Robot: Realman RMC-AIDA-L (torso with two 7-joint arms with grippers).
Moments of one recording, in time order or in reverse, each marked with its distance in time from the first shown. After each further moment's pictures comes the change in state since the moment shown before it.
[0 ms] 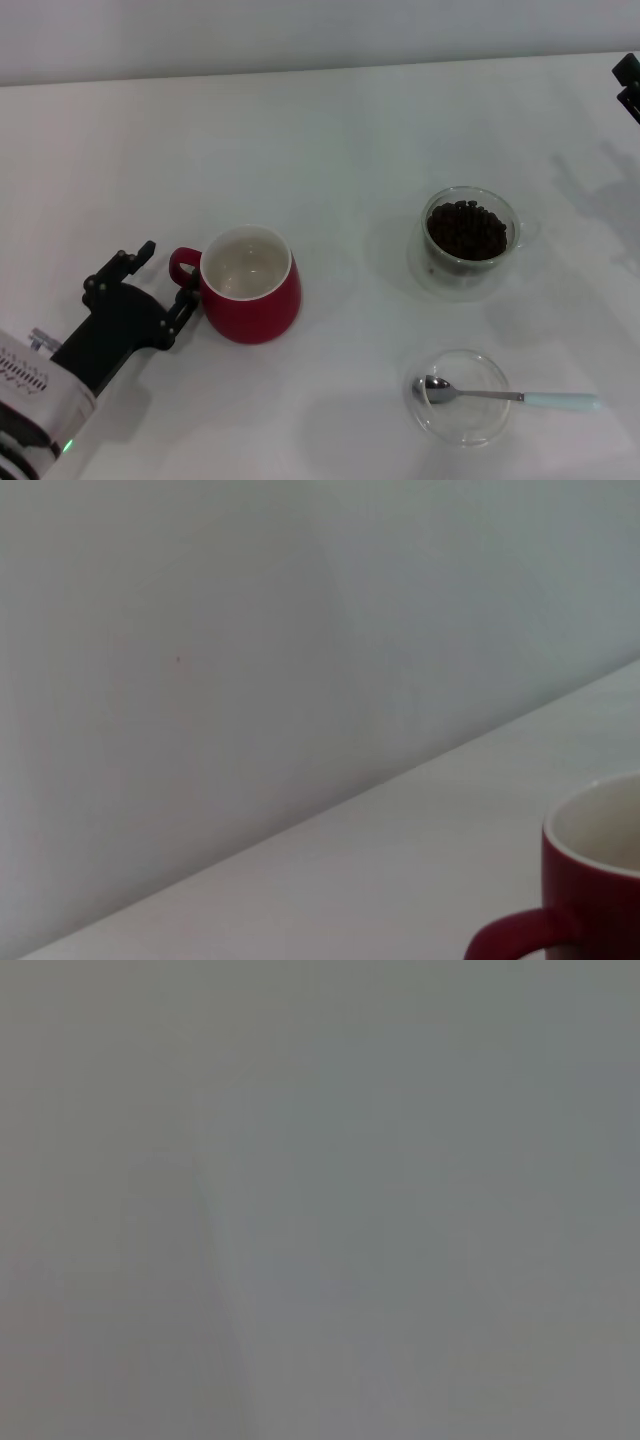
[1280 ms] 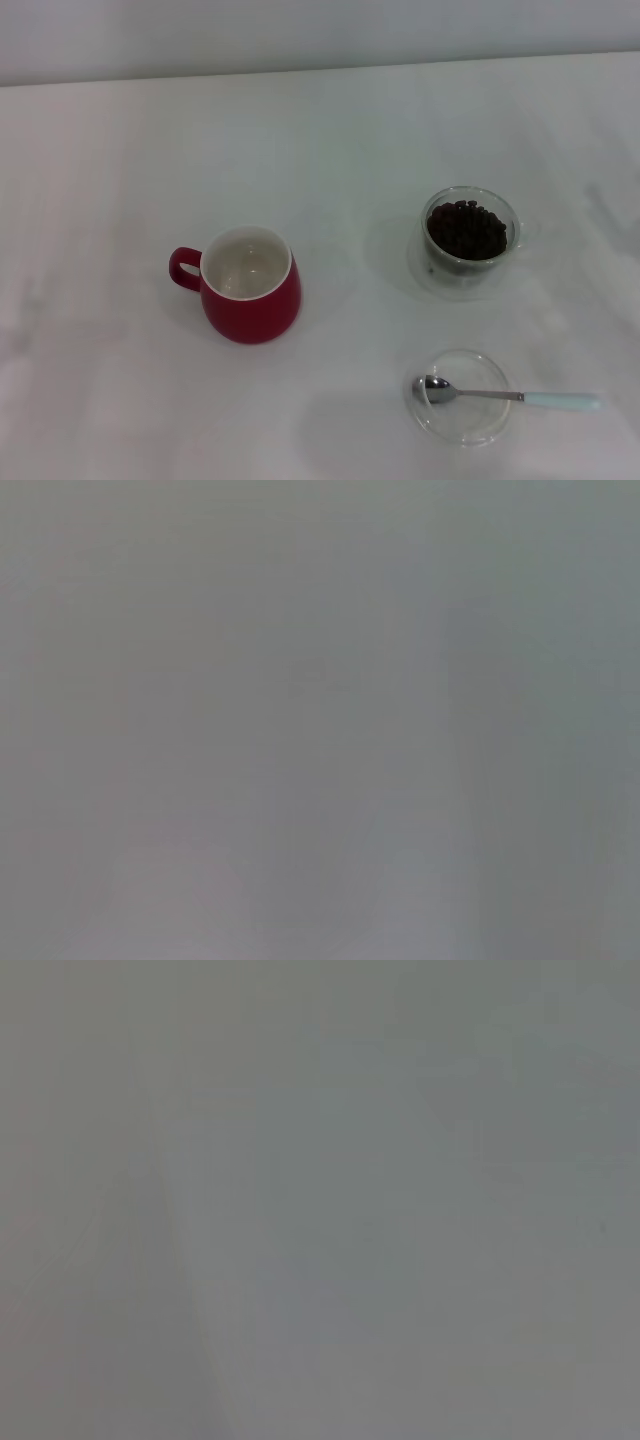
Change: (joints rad) left arm 0.194 0.007 -0.016 -0.074 -0.363 0.428 -0.143; right arm -0.120 0.000 -0.003 -0.010 -0.008 -0.051 0.012
